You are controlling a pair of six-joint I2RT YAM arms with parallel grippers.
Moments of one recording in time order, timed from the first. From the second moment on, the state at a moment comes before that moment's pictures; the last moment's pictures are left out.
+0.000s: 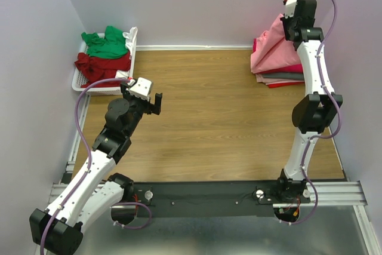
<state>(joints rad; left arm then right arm) -0.43 0.77 0.66 0.06 -0.09 0.14 -0.02 2.10 2.30 -0.65 0.15 -0.38</state>
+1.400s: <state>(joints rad) -0.43 0.79 0.66 0.06 -0.09 0.14 -0.06 2.34 2.15 -0.34 0.44 -0.48</state>
